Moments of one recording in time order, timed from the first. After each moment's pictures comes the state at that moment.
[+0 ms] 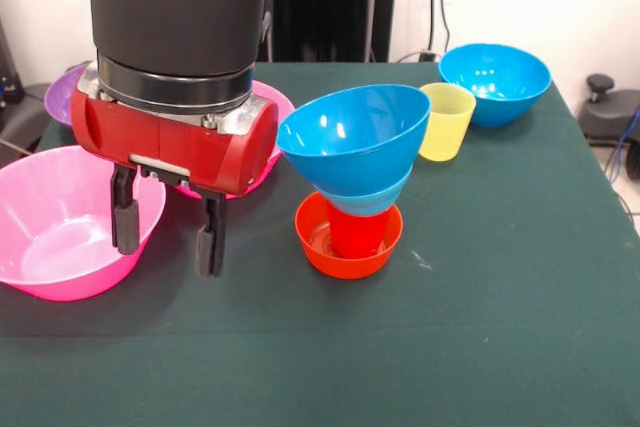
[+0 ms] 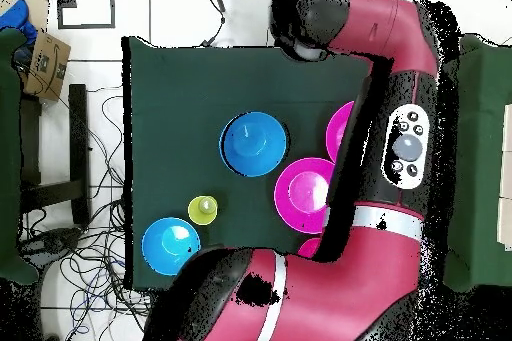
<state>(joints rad) -0.30 -0.33 0.04 0.67 -0.13 1.03 1.84</state>
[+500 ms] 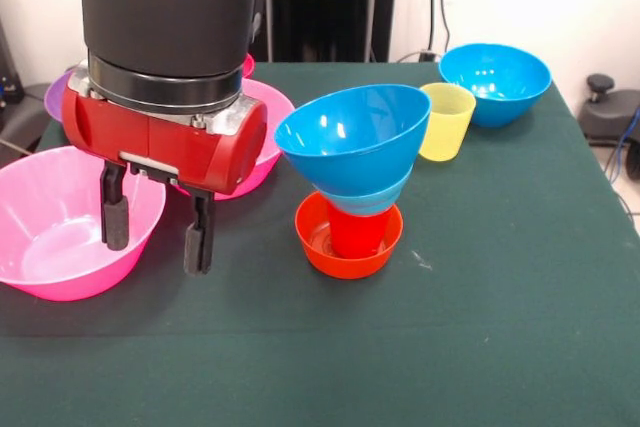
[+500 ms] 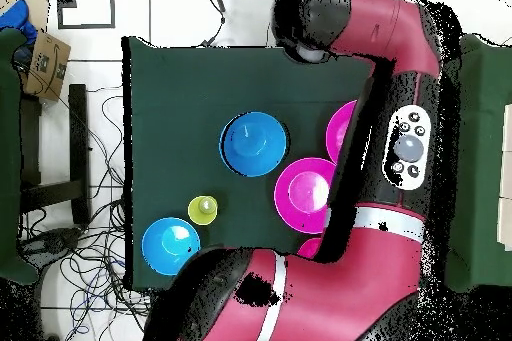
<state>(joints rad) -0.30 -0.33 0.03 0.67 -0.14 1.03 1.84</state>
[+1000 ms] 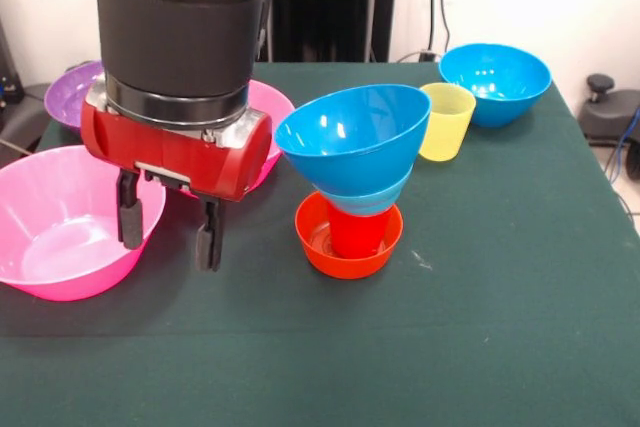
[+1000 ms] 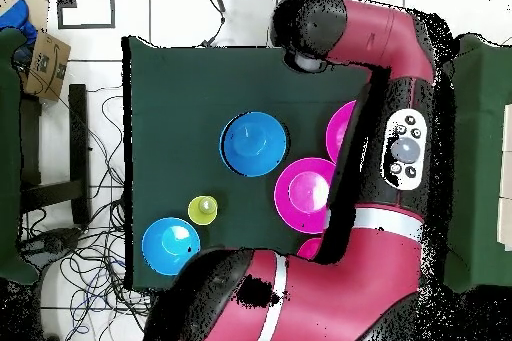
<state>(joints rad) -0.30 -0.34 0.02 0.73 -0.14 1.02 1.84</state>
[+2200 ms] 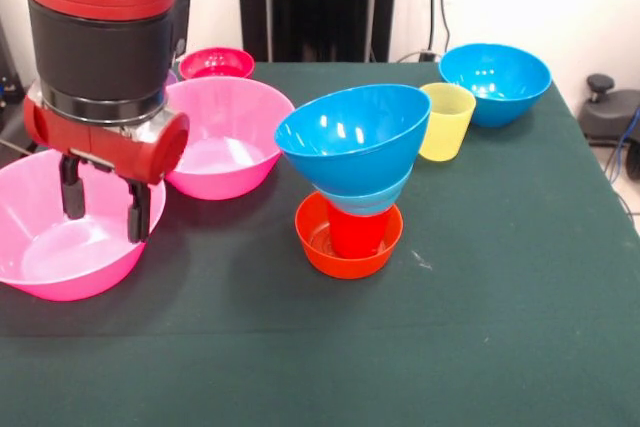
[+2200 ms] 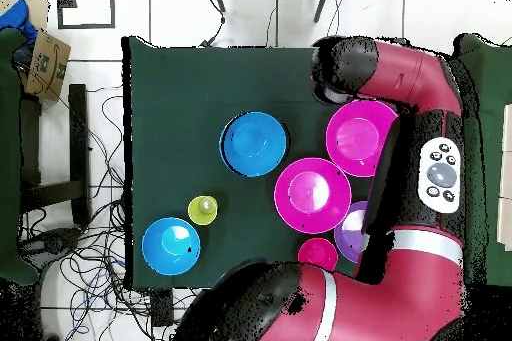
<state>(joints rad) -0.40 -0.40 0.04 0.94 -0.20 0.89 1.84</state>
